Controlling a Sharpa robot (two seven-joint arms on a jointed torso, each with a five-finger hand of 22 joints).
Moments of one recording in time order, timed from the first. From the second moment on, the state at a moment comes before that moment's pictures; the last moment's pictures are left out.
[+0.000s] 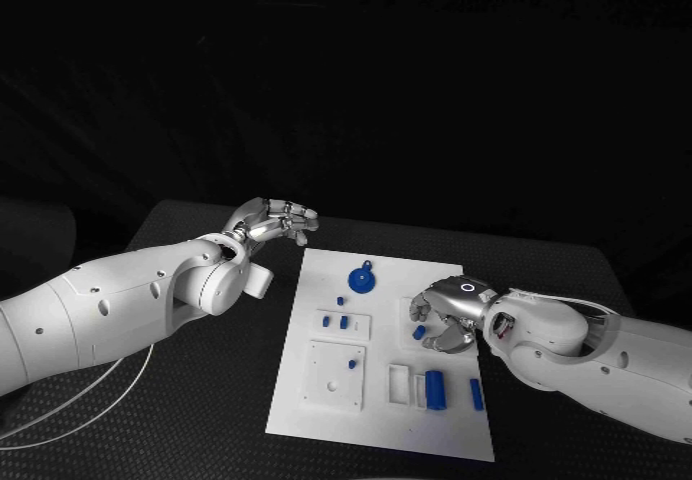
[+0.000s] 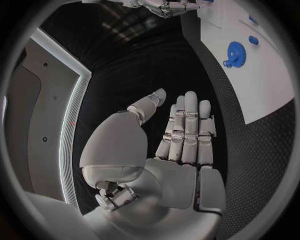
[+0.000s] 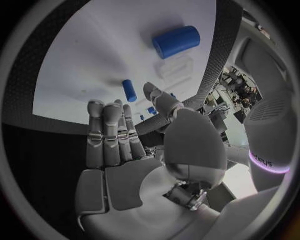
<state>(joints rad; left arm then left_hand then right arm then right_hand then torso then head) 1.22 -0.76 -0.08 1.33 -0.26 -0.31 0.30 1.13 -0.13 0.54 -0.24 0.10 0.87 0.17 0.29 0.48 1.20 0.11 0.12 0.23 1.04 0.01 0.83 0.40 0.02 0.80 -0.09 0.65 1.25 1.07 -0.88 -0.09 1.59 -1.80 -0.22 -0.12 1.09 -0.30 0.72 -0.24 0.05 0.90 0.15 0.34 0.41 1.16 0.10 0.10 0.14 1.23 -0.01 1.04 0.80 0.19 1.17 -0.01 0.77 1.31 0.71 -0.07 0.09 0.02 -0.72</state>
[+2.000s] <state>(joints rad) 1.22 -0.76 -0.08 1.33 -0.26 -0.31 0.30 1.13 -0.13 0.54 -0.24 0.10 0.87 0.17 0.29 0.48 1.20 0.11 0.12 0.22 1.04 0.01 0.83 0.41 0.02 0.80 -0.09 0.64 1.26 1.06 -0.88 -0.06 1.64 -1.92 -0.29 -0.15 1.18 -0.23 0.90 -0.20 0.04 1.04 0.10 0.41 0.44 1.31 0.04 0.17 0.16 1.29 -0.07 1.07 0.80 0.19 1.22 -0.02 0.81 1.31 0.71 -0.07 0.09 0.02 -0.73</state>
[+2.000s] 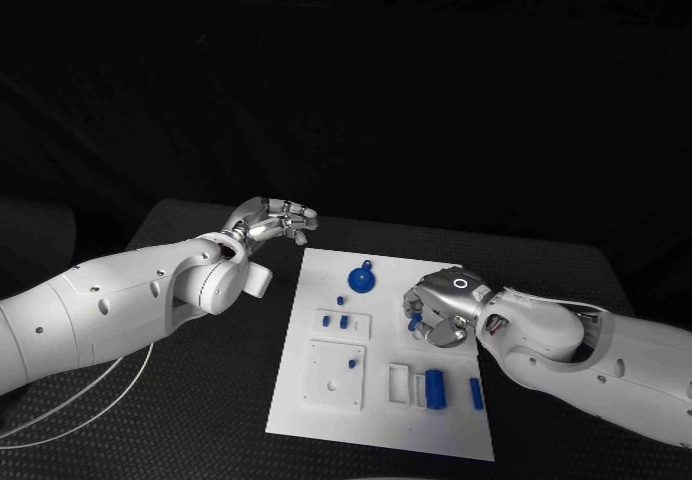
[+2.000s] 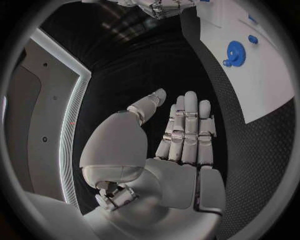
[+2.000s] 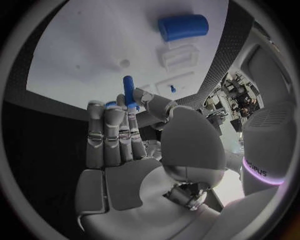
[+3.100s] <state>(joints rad) 1.22 -0.73 -0.08 1.32 -0.26 -0.31 0.30 1.13 -0.13 0.54 -0.24 0.10 0.87 0.17 0.29 0.48 1.20 0.11 0.12 0.22 1.04 0.01 0.83 0.41 0.02 0.80 -0.09 0.64 1.26 0.99 -0.61 -0.12 1.66 -1.92 -0.31 -0.12 1.18 -0.23 0.91 -0.20 0.05 1.05 0.10 0.41 0.45 1.32 0.04 0.17 0.16 1.29 -0.07 1.07 0.80 0.19 1.23 -0.03 0.81 1.31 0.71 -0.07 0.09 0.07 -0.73</state>
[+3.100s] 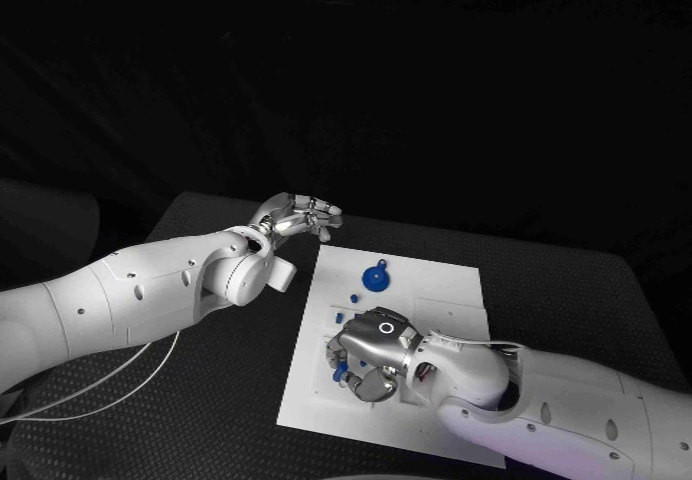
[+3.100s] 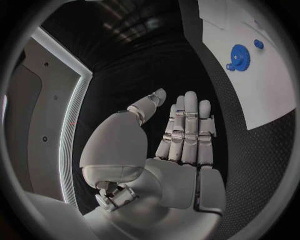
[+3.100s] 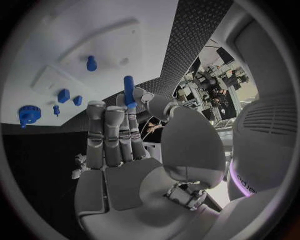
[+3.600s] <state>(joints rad) 1.22 -0.73 -0.08 1.32 -0.25 -0.31 0.30 1.13 -0.13 0.54 -0.24 0.10 0.87 0.17 0.29 0.48 1.20 0.11 0.12 0.22 1.04 0.01 0.83 0.41 0.02 0.80 -0.09 0.64 1.26 0.98 -0.60 -0.13 1.64 -1.95 -0.30 -0.12 1.18 -0.23 0.91 -0.20 0.05 1.05 0.10 0.41 0.45 1.32 0.04 0.17 0.16 1.30 -0.07 1.07 0.80 0.19 1.23 -0.03 0.82 1.31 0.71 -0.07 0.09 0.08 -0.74</state>
